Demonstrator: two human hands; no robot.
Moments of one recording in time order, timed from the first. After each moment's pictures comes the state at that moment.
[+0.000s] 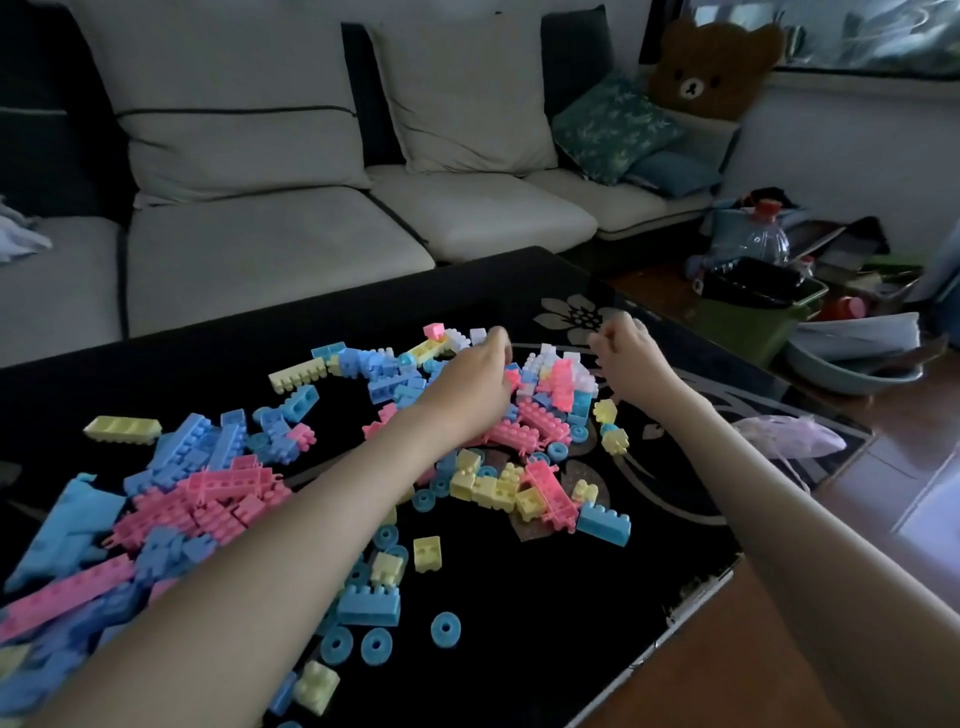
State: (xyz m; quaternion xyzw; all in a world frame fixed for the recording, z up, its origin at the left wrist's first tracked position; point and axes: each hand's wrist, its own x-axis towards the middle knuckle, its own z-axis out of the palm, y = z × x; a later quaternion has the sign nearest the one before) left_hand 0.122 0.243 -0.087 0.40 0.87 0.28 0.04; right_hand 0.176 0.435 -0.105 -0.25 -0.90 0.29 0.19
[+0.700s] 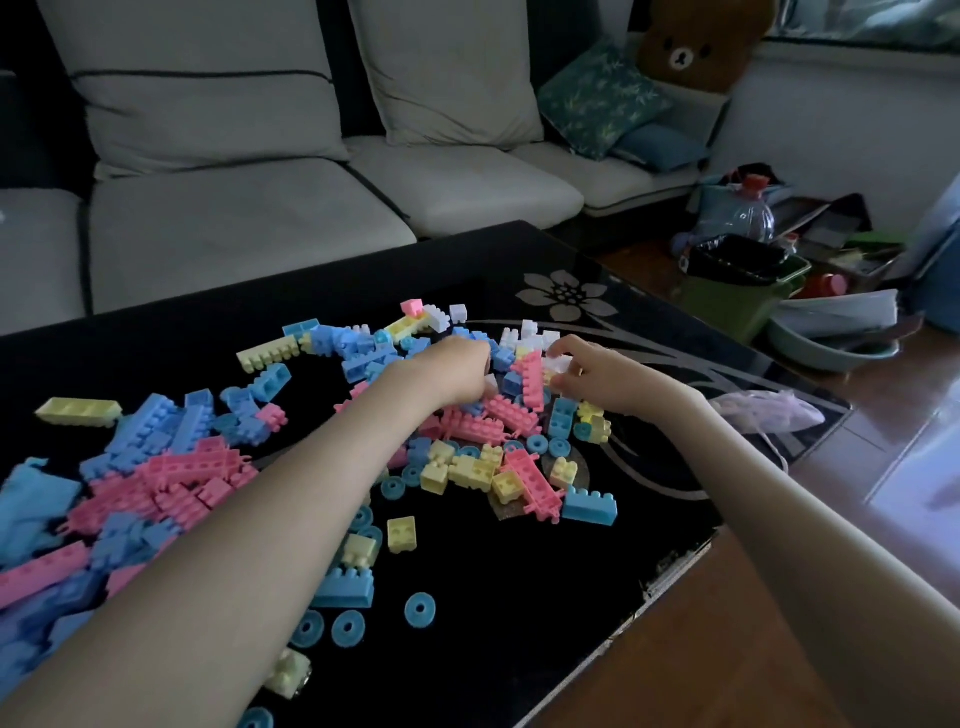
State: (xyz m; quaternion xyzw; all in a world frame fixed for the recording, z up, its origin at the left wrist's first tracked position) left_hand 0.100 0.264 -0.098 0.40 0.91 0.05 0.13; right_hand 0.198 0.428 -0.116 -0.18 -0.95 0.27 -0.04
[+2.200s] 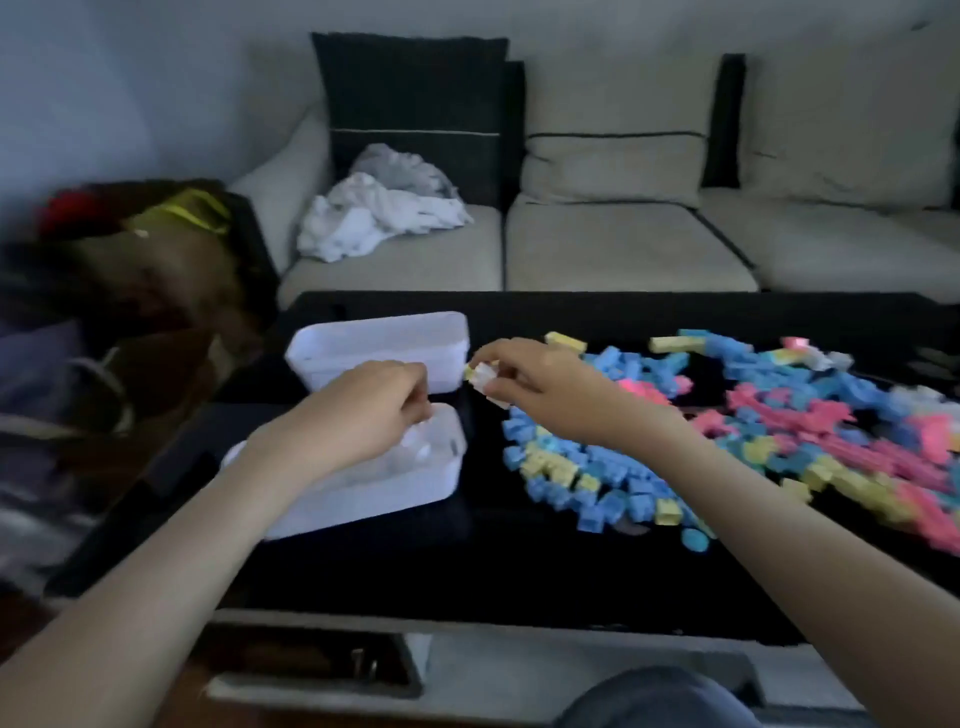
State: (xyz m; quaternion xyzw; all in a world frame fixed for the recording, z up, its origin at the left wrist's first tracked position) left_hand 0.258 -0.208 -0.010 0.10 0.99 0.11 0.01; right_hand 0.224 -0.007 -0.022 0.35 -0.88 0.31 0.05
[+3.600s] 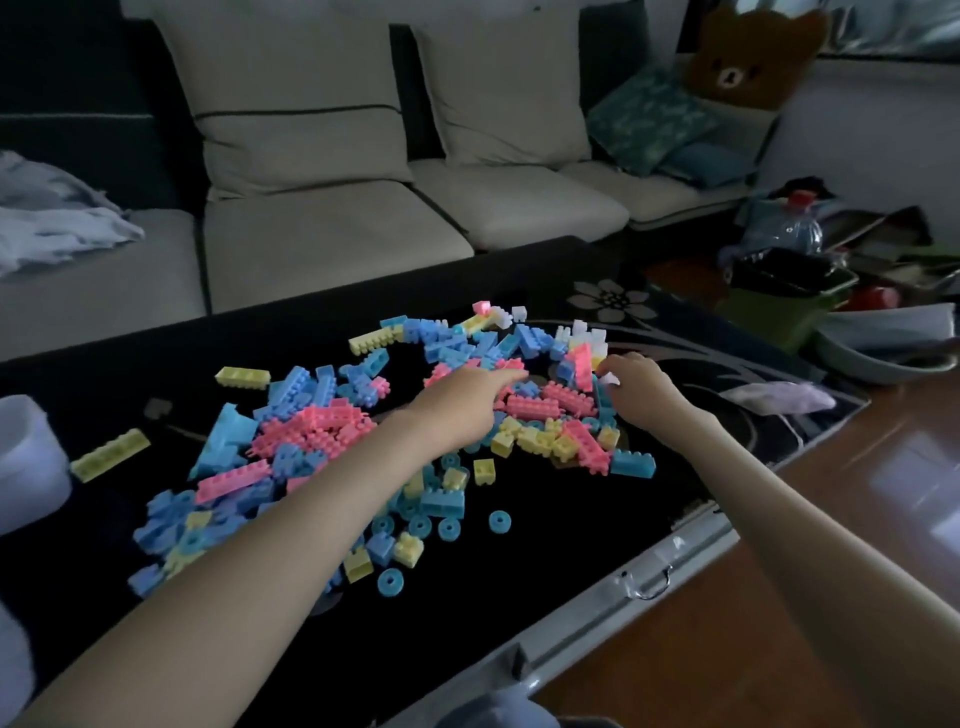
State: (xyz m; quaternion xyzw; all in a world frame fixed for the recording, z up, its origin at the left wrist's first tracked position) left_hand 0.166 0.154 -0.077 0.39 0.90 0.14 0.15; right_hand 0.225 0.380 -0.116 -0.24 -0.96 0.16 0.02
